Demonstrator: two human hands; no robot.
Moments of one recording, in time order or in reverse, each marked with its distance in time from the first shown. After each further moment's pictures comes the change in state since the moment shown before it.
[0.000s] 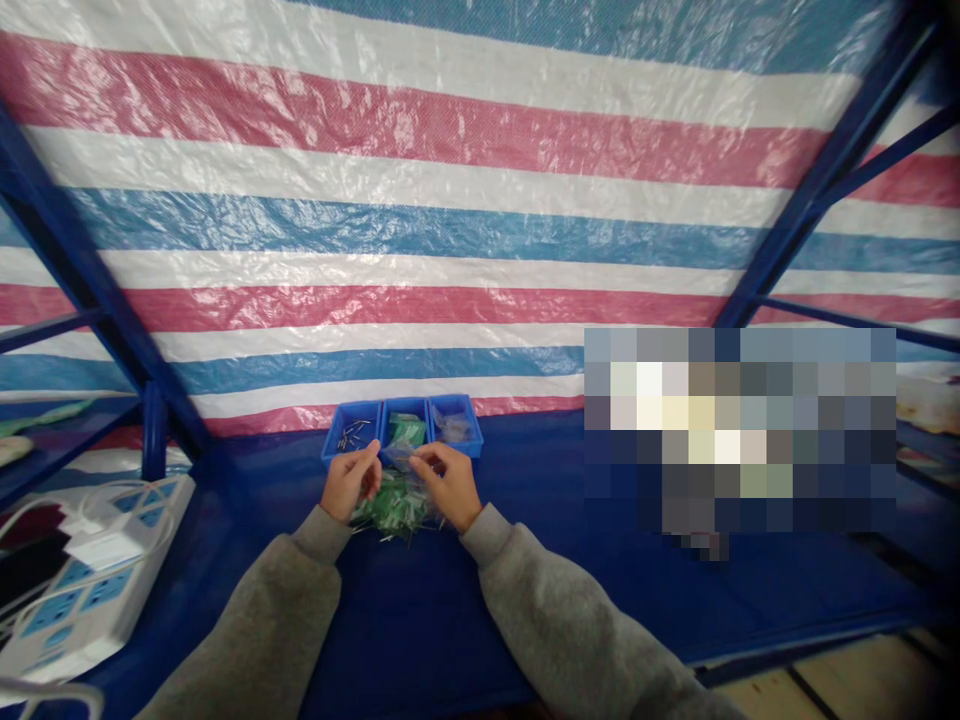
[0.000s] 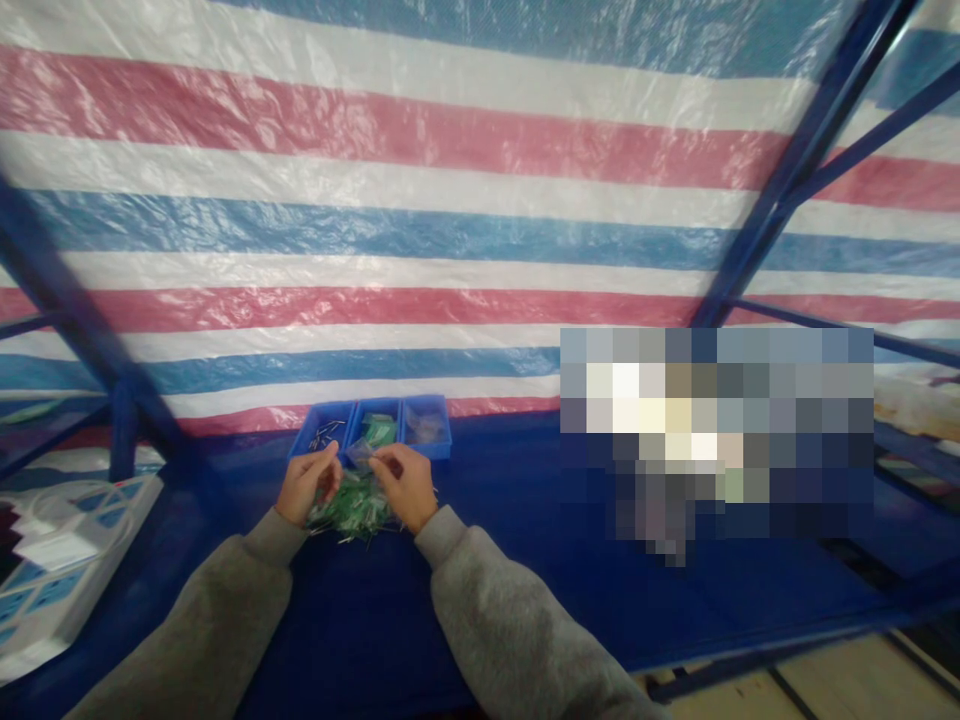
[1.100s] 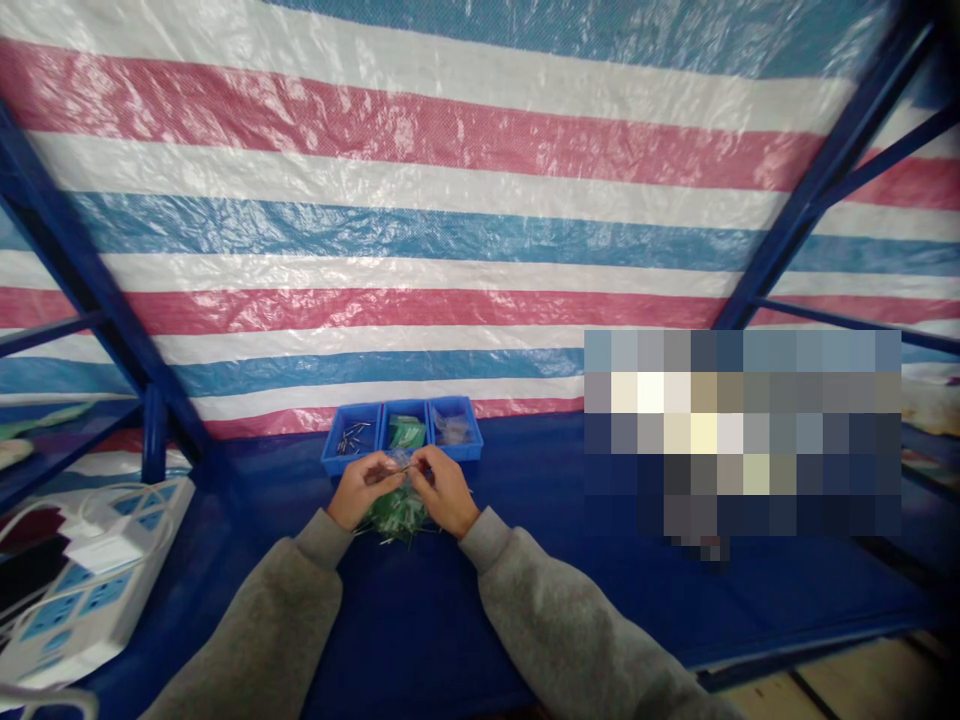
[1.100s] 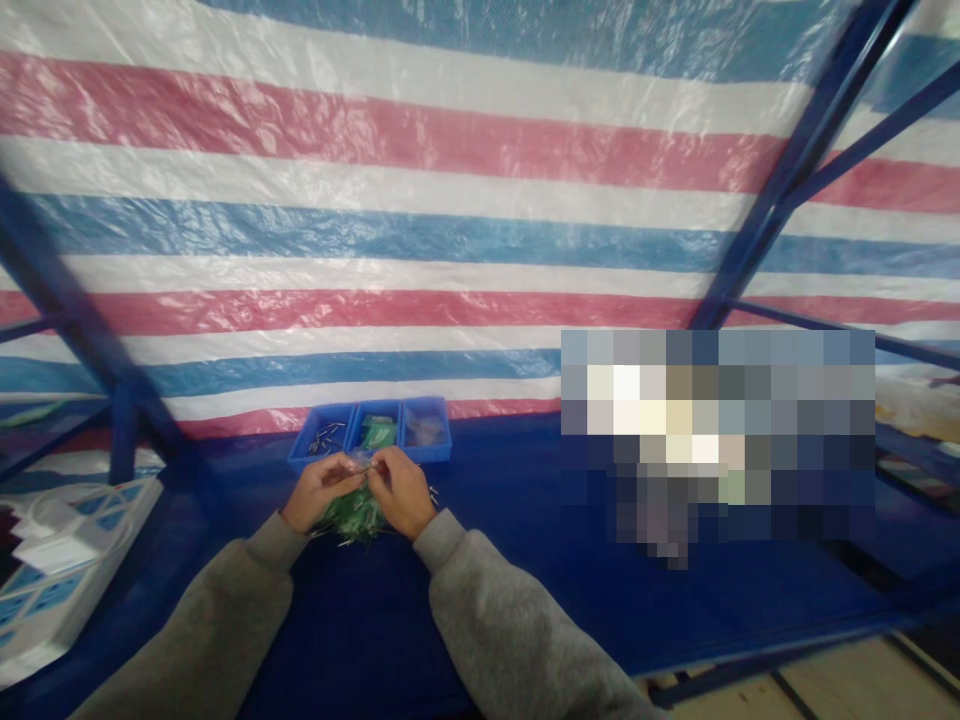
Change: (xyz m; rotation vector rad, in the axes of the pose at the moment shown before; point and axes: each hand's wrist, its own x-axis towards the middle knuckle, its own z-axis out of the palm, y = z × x) left_hand -0.001 -0.003 0.008 0.023 -0.135 0.108; right_hand -0.004 -0.002 0.002 -0.269 -0.131 -0.120
